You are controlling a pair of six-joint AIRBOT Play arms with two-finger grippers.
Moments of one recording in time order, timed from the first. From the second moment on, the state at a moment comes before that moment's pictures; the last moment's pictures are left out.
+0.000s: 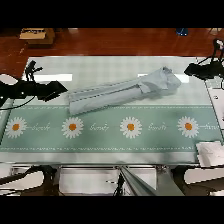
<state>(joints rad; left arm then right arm) 0.17 -1.37 0.99 0.86 -0.95 -1.26 -0.35 -1.66 1.43 -1.17 0.84 1.32</state>
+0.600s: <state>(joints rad) 0.16 -1.37 0.99 0.86 -1.07 -1.27 -0.34 -1.87 1.43 -0.71 0.95 1.28</state>
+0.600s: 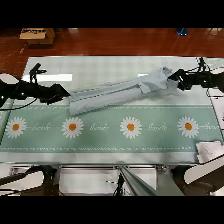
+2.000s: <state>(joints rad) -0.53 -1.48 0.99 0.17 -0.69 -1.14 -0.23 -1.22 1.43 -0.93 1.47 1.37</state>
